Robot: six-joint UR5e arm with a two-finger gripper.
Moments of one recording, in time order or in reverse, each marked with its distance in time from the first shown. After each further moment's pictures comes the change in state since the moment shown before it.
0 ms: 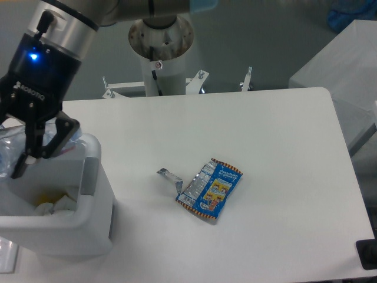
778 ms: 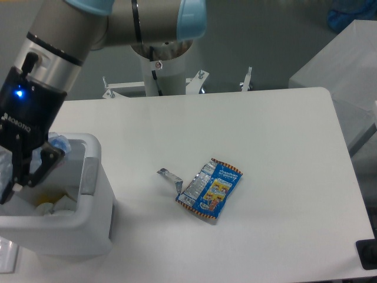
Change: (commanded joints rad) arm -0.008 -0.095 0.035 0.000 0.008 0.009
